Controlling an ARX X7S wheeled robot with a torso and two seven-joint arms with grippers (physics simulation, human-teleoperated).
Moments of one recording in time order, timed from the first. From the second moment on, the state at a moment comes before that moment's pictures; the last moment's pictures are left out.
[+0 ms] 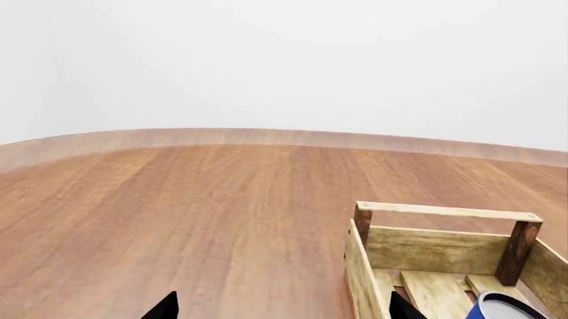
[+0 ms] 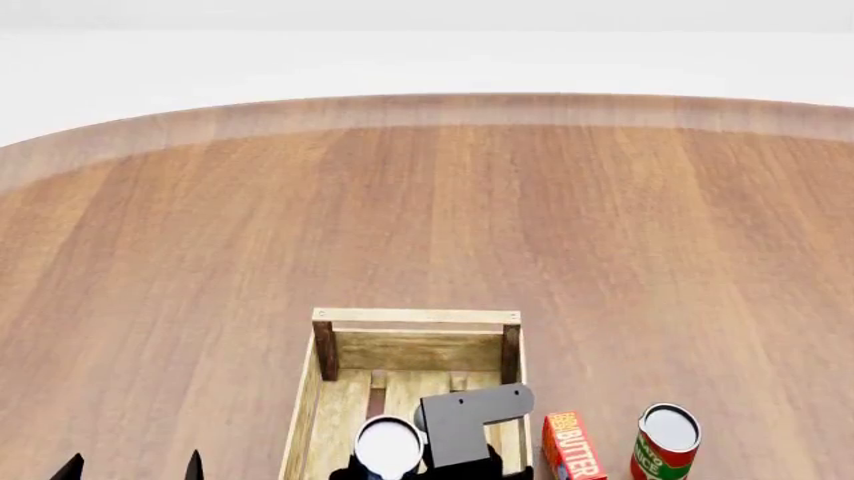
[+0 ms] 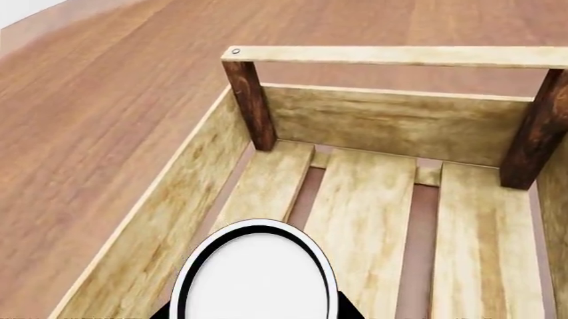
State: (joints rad) left arm -0.04 -0.30 0.34 0.00 -0.37 0.07 -0.34; right arm 0.64 0.08 -0.53 0.69 0.54 0.35 -0.05
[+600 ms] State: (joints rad) left arm -0.04 -0.30 0.34 0.00 -0.37 0.07 -0.34; right arm 0.65 0.07 -0.55 0.73 0.56 0.34 -0.05
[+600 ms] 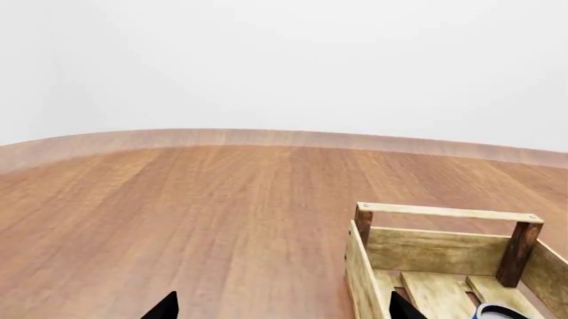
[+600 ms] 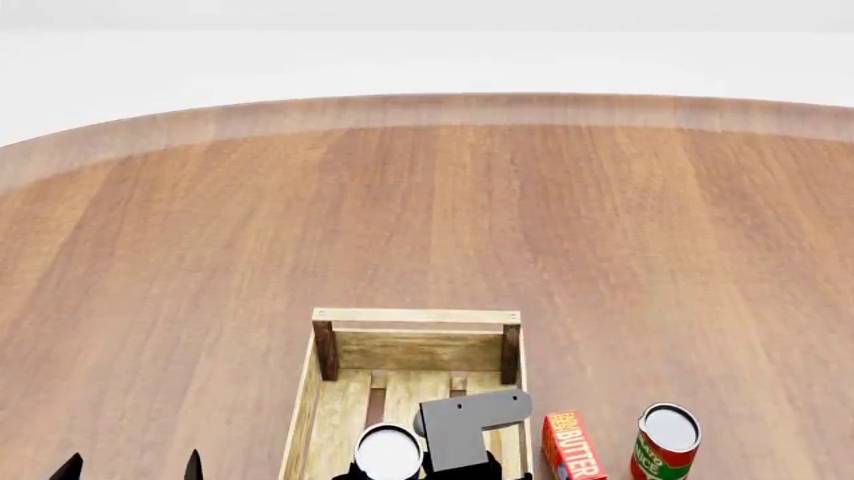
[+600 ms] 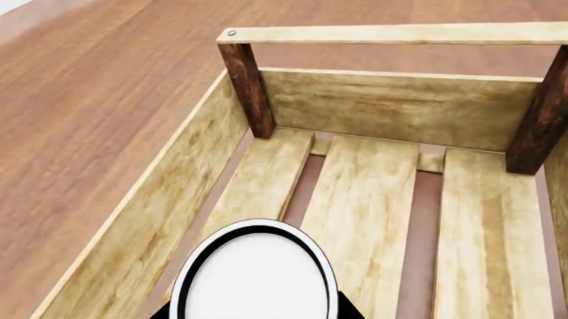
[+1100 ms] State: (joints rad) left arm -0.04 -0.31 0.35 0.00 -0.37 0.08 -0.35; right arm 0.66 0.08 -0.57 0.72 0.57 0.34 -0.05
